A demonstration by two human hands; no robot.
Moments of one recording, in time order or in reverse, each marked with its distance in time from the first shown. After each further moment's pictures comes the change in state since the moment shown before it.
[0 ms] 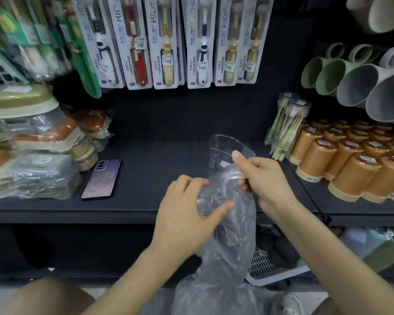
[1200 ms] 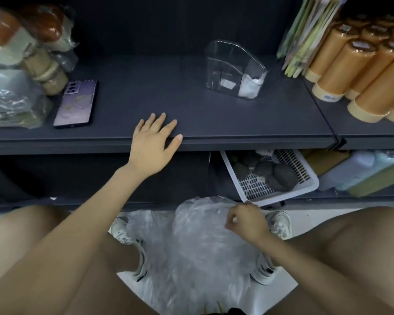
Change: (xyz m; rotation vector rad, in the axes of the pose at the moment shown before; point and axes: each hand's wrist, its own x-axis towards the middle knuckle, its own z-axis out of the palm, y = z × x) left_hand 0.007 -0.142 0.066 0.404 -0.285 -0.044; right_hand -0.089 0.258 -0.014 -1.270 -0.533 0.020
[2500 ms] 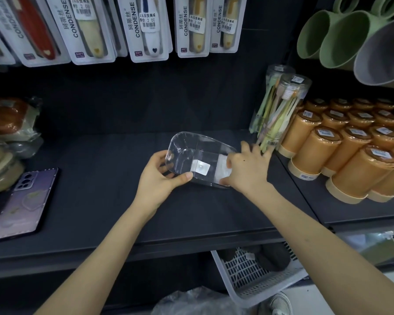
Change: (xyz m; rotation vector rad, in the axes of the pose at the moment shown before) left_hand 0.132 0.064 -0.015 -1.230 0.085 -0.242; right_hand 0.153 0.017 -0.252 -0.304 0.376 0.278
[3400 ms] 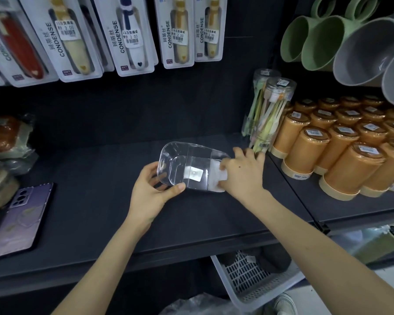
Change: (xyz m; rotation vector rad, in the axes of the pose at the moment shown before) left_hand -0.006 -0.007 -0.003 -0.023 0.020 0.034; right_hand -0.006 0.009 0.007 0.054 0.155 -0.055
